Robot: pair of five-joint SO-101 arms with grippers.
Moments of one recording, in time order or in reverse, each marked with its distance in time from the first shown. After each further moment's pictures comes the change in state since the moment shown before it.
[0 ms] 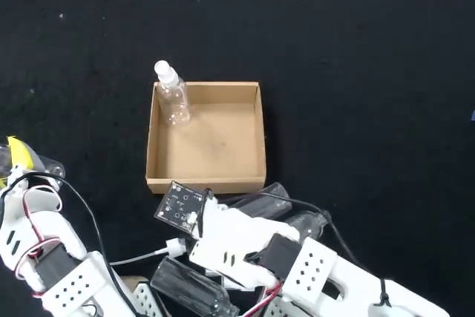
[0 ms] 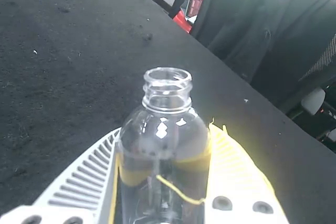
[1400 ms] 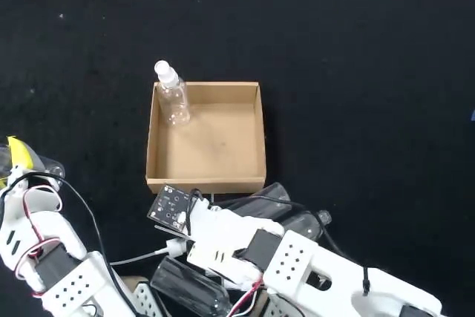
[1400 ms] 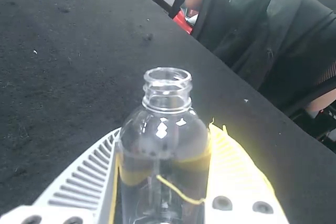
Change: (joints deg) left arm 0.0 0.0 0.0 0.0 0.0; right arm -0.4 12.6 1.1 -7.7 0.1
